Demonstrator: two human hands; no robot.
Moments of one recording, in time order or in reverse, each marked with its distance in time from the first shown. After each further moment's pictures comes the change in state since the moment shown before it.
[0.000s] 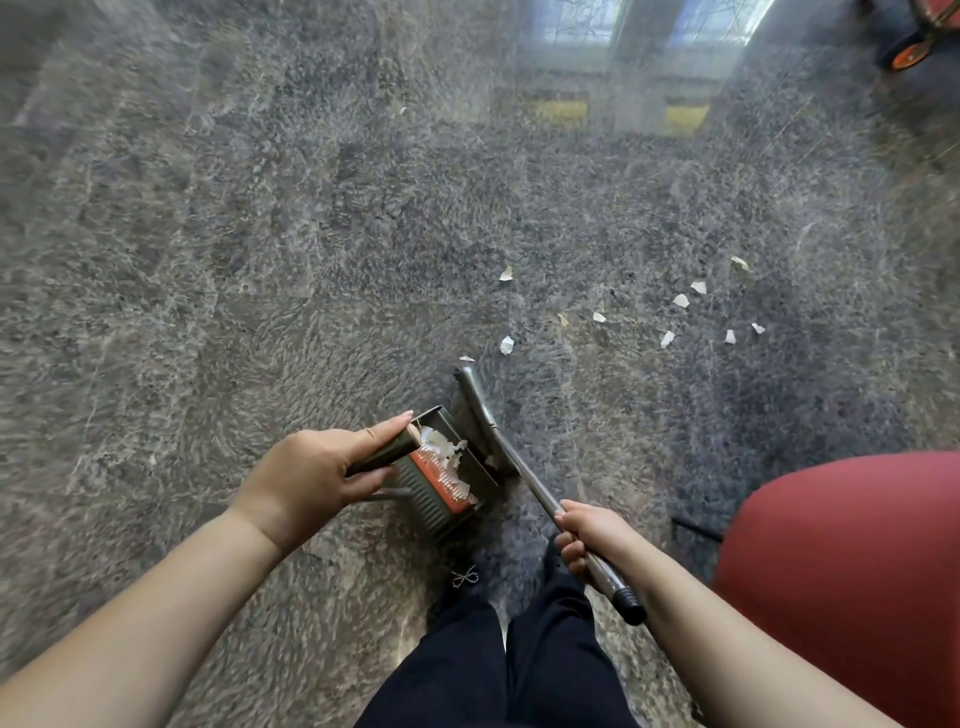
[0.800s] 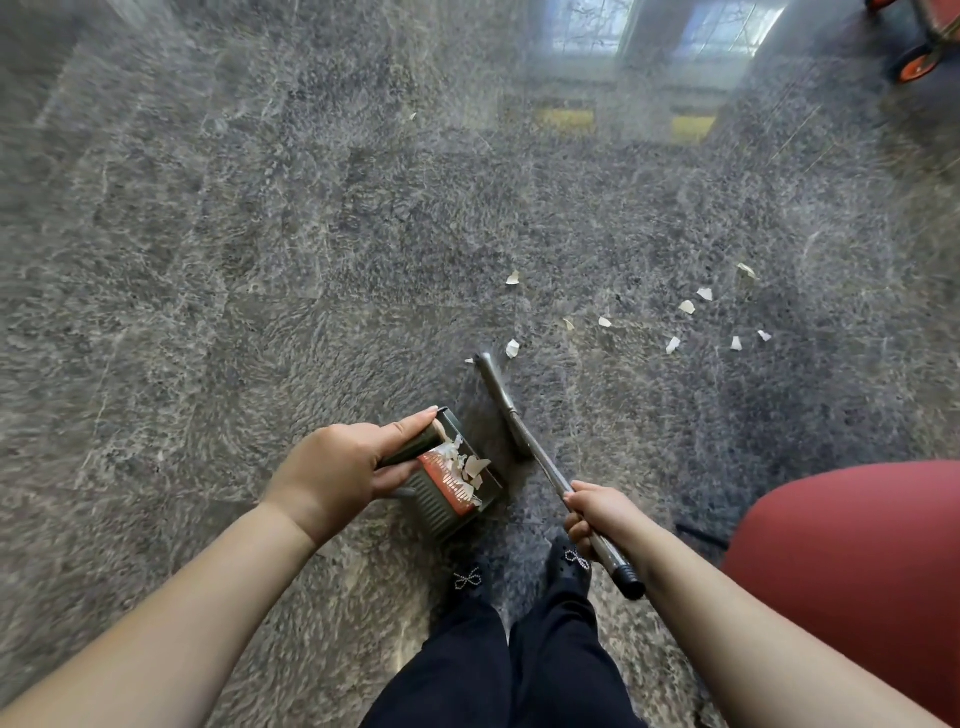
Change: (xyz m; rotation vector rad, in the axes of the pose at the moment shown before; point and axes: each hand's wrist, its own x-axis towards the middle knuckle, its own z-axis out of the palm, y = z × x) left_hand 0.004 0.013 0.008 0.080 0.029 -0.030; right_hand -0.001 -0.020 0.006 -0.110 0.064 -0.095
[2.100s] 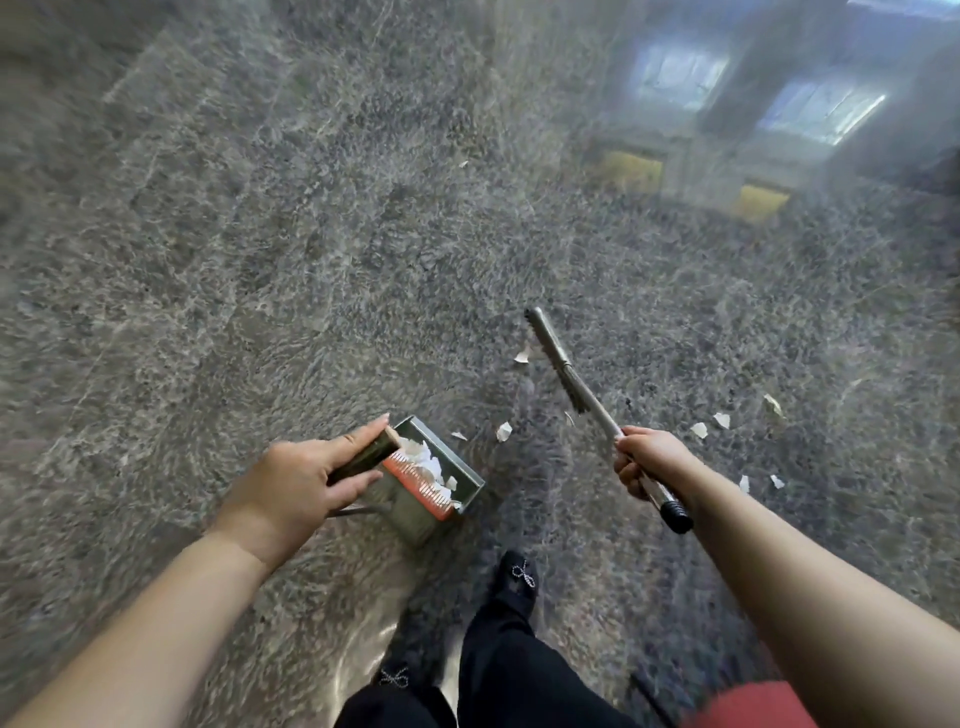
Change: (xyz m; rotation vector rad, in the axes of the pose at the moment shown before) left_hand 0.158 -0.023 -0.016 -0.163 0.135 -0.382; right_hand 0.068 -0.325 -0.062 -0.376 0.033 -0.201
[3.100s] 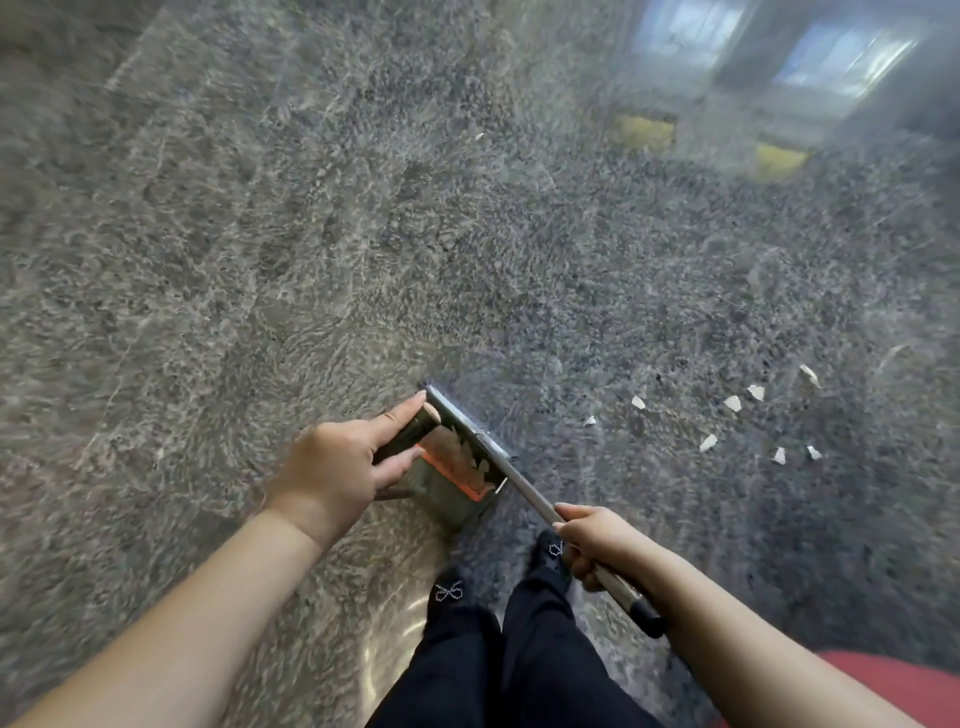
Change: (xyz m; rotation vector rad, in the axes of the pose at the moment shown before) left_hand 0.006 -0.028 -0.009 0.026 0.008 -0.003; right_hand -0.047 0.080 0.128 -0.292 -0.205 0.083
